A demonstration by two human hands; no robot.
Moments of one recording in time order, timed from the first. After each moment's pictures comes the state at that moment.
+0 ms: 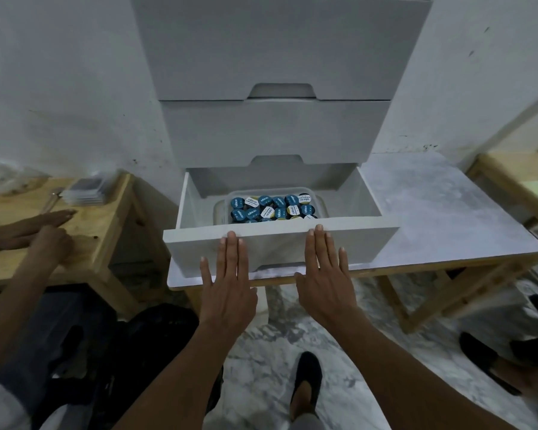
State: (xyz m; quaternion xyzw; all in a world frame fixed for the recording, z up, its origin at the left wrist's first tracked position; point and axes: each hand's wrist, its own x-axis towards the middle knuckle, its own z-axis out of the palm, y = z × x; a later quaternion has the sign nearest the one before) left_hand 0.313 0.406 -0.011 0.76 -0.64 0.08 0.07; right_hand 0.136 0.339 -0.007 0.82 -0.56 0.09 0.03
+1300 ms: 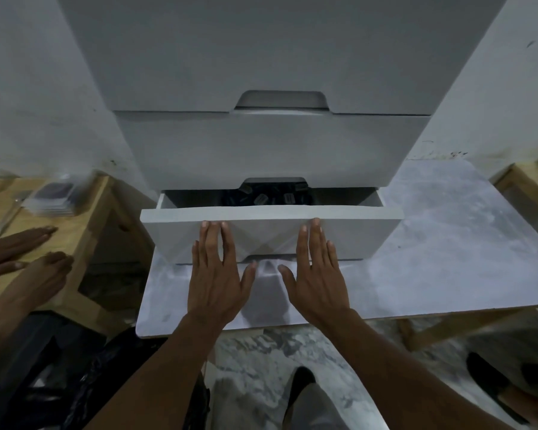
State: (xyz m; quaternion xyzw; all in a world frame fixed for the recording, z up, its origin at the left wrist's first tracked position) left_hand 0.340 0.277 -0.011 0.77 -0.61 0.08 0.16; right_hand 0.162 0.220 -0.018 0.84 -0.52 0.13 -0.01
